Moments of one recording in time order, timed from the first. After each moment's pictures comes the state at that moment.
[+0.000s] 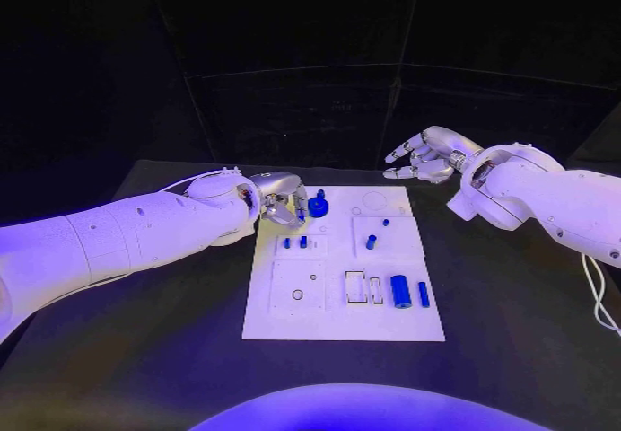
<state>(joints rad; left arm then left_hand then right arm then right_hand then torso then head) 1.21 -0.65 -0.11 1.23 -1.37 -0.16 0.03 1.30 -0.08 0.48 -0.14 0.05 1.03 0.14 0.32 0.07 1.04 0.07 0.41 0.06 1.47 -0.01 1.38 1.14 0.14 1.43 0.08 0.97 0.92 1.26 -0.75 -0.01 1.29 -1.02 -0.22 0.05 1.32 0.00 -0.02 0.08 0.33 0.85 0.17 0.10 0.07 1.33 0.09 1.23 1.23 1.47 0.02 1.46 1.31 0.05 1.40 0.12 1.45 1.31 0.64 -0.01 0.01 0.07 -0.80</state>
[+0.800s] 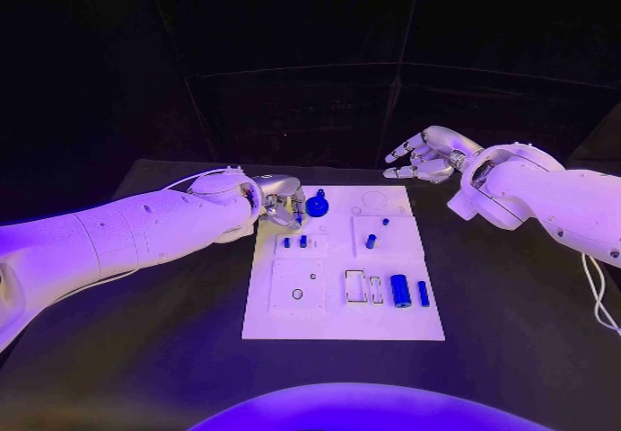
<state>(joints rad) 1.21 -0.62 -0.11 1.18 -1.37 -0.10 0.01 1.30 -0.08 0.48 -0.14 0.05 1.03 0.13 0.32 0.07 1.04 0.07 0.41 0.06 1.47 -0.01 1.38 1.14 0.14 1.43 0.08 0.97 0.92 1.26 -0.75 -0.01 1.29 -1.02 -0.22 0.05 1.32 0.00 -0.02 0.08 0.33 0.85 0.17 0.10 0.07 1.33 0.09 1.23 1.23 1.47 0.02 1.46 1.31 0.05 1.40 0.12 1.45 1.31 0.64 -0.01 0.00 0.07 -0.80</state>
